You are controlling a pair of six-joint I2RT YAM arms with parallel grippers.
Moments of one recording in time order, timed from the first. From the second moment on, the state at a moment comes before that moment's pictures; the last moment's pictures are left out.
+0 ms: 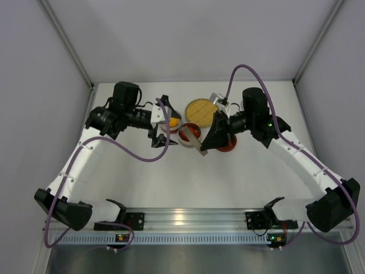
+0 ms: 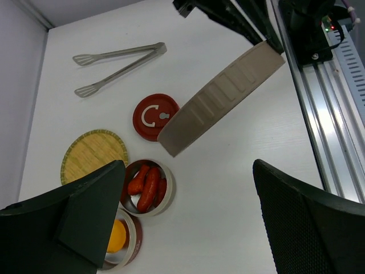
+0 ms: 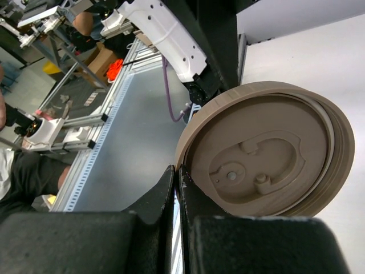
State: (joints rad) left arm -0.40 1.29 1.51 -0.88 1.03 0.87; right arm 0.51 1.26 1.20 -0.32 -1.36 0.11
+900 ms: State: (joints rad) left arm -0.79 1.37 1.58 -1.08 0.75 1.05; right arm 0.54 1.35 1.23 -0.49 -1.41 0.04
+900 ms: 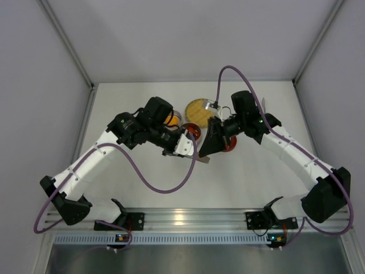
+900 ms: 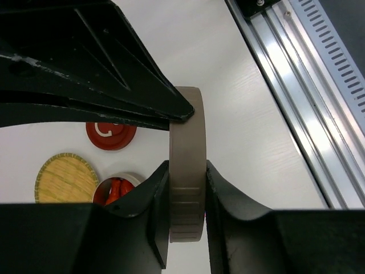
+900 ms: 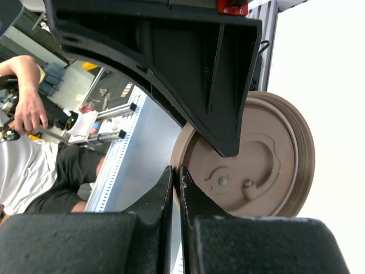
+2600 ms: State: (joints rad) left arm -0.23 1.34 0.92 -0.28 0.82 -1.09; right arm 0.75 1.29 1.09 -0.18 -0.23 -0.42
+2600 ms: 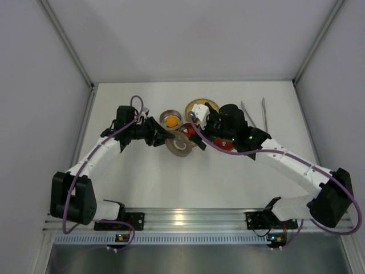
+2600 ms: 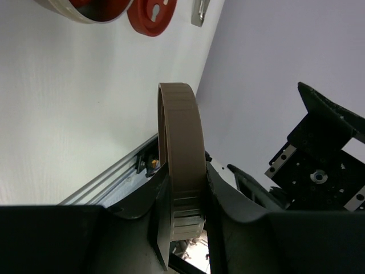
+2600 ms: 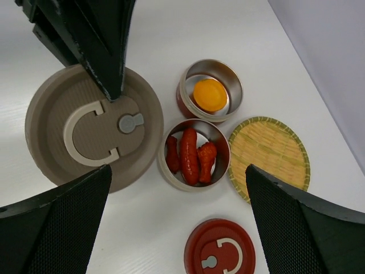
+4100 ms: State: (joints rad) left arm -0.22 1.39 0.82 0.03 1.05 -1.33; right arm 0.90 1.33 1.14 -0.15 0.19 -0.55
